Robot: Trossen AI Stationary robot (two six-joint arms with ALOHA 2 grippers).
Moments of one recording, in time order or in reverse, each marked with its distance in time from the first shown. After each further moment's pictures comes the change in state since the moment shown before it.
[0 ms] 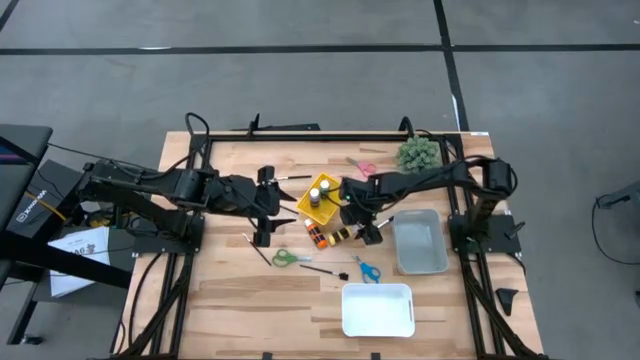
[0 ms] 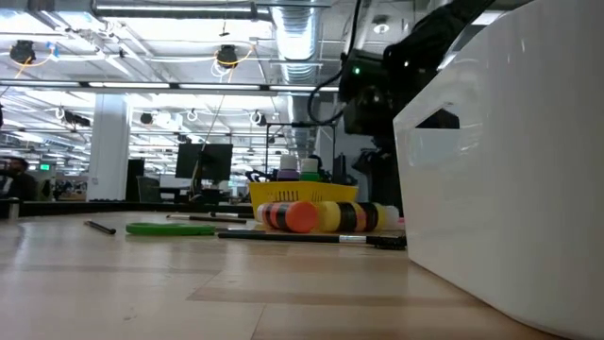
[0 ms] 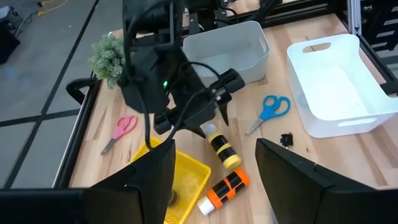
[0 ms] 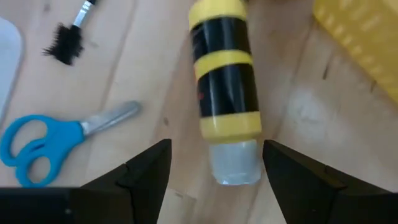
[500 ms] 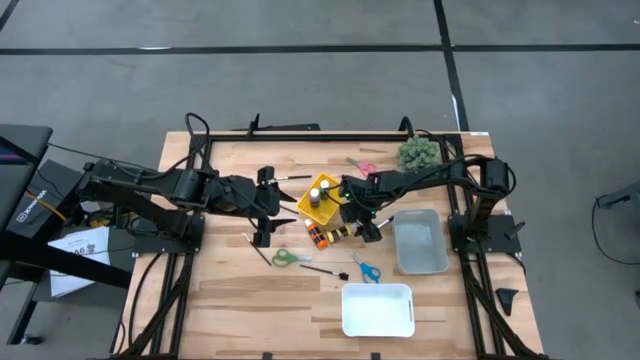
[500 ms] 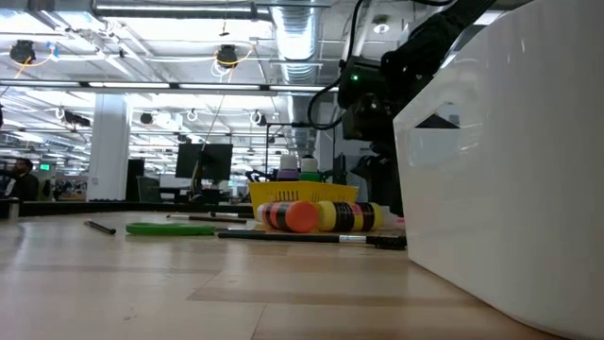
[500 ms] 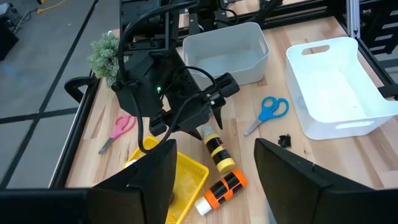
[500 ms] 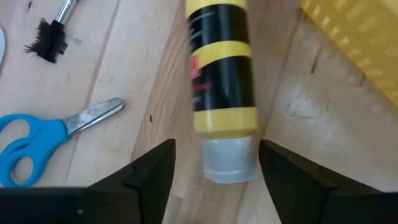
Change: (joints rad) left arm 0.000 0.000 0.000 0.001 0.000 -0.017; right arm -0.019 0.012 0.000 0.009 -0.001 -0.011
